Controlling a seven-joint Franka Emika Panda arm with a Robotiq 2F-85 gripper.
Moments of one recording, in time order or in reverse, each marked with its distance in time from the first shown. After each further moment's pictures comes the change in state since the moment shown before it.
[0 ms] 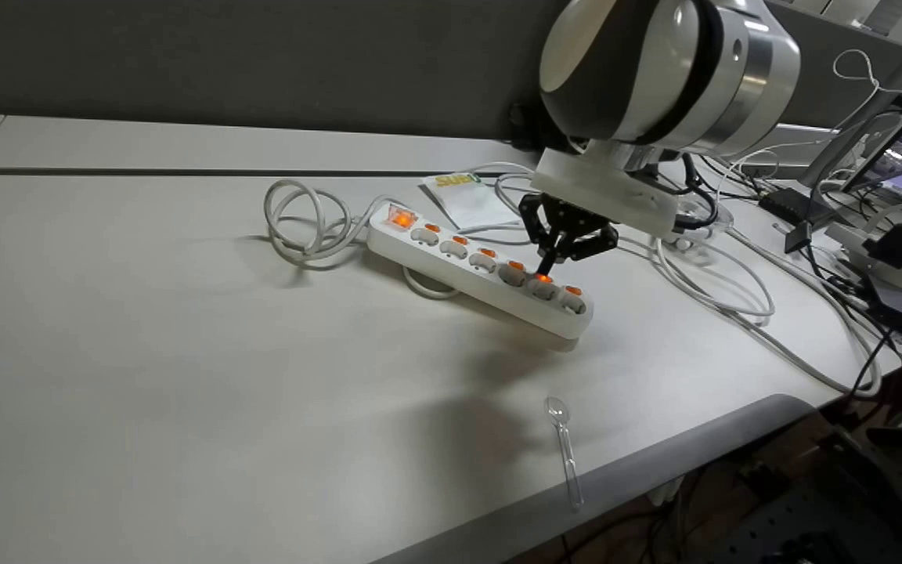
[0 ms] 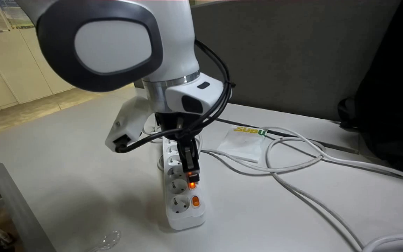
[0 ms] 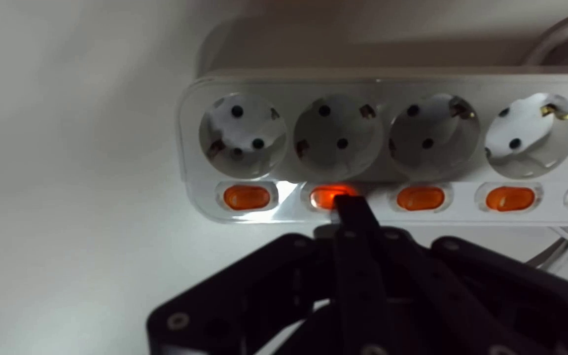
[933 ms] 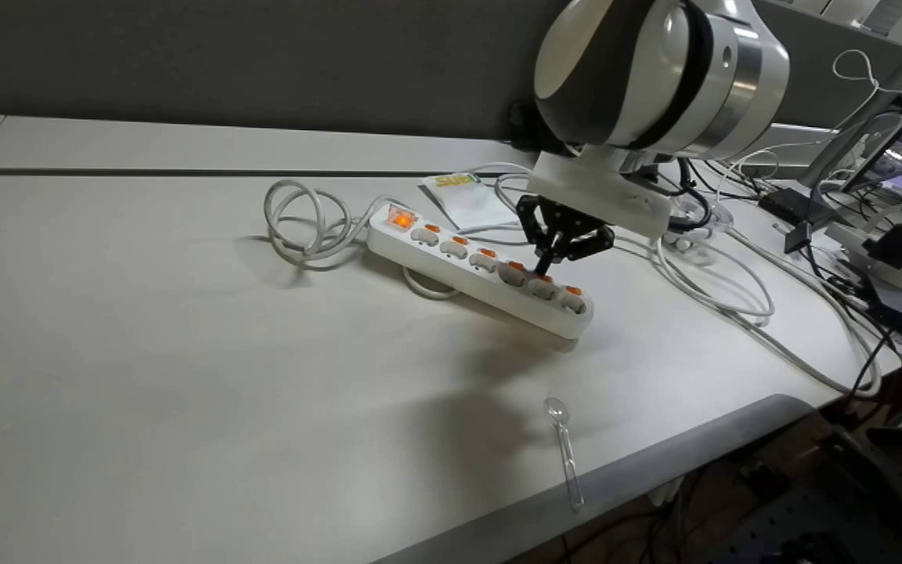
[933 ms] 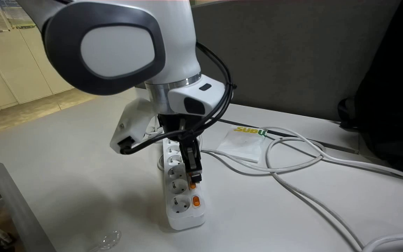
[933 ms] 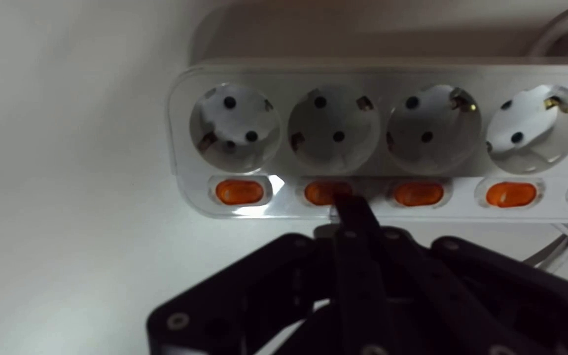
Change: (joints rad) arm 0.007 0.020 -0.004 0.013 -0.001 0.016 -0.001
